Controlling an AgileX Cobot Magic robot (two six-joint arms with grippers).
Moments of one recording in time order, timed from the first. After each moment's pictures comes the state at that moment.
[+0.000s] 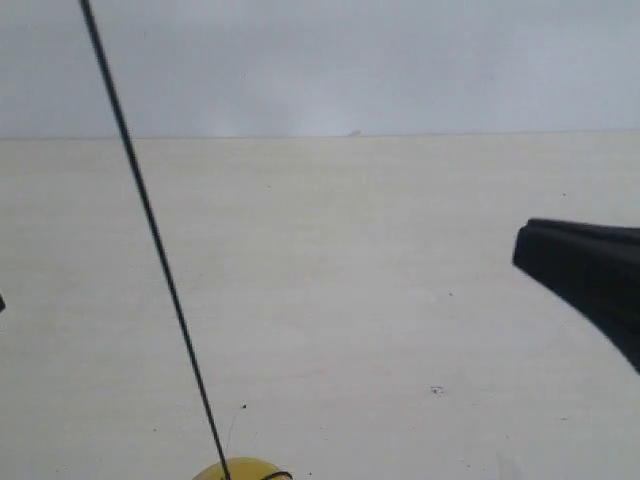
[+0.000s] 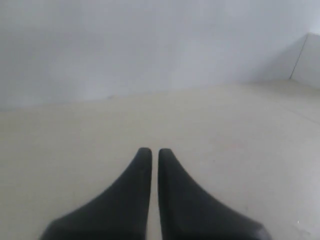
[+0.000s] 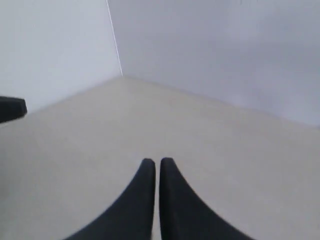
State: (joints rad) left arm -0.54 0.33 -0.12 1.00 -0.03 -1.13; right arm 0.64 0.52 -0.29 -1.19 -0.23 1.31
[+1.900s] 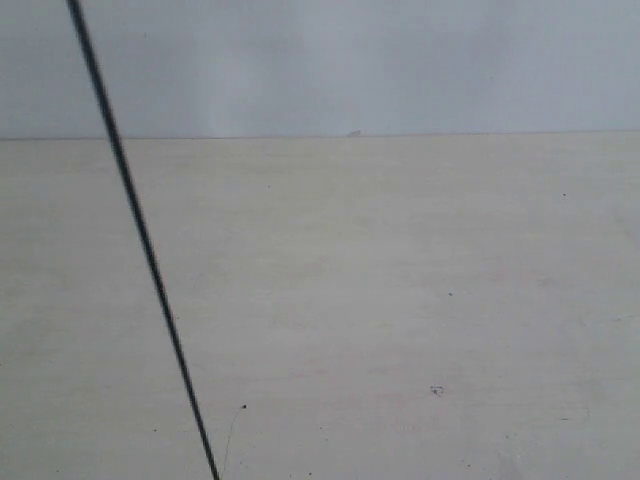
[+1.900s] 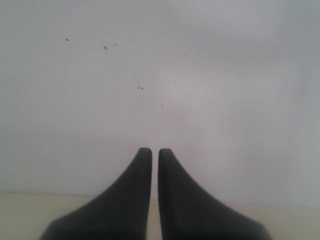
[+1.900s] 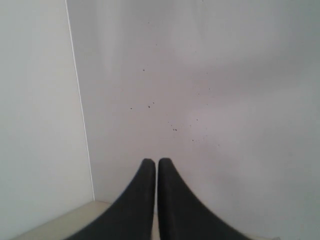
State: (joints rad) left arm -0.05 0.00 -0.12 0.99 -0.05 -1.14; right arm 0.64 0.01 -0.29 -1.17 -0.03 1.34
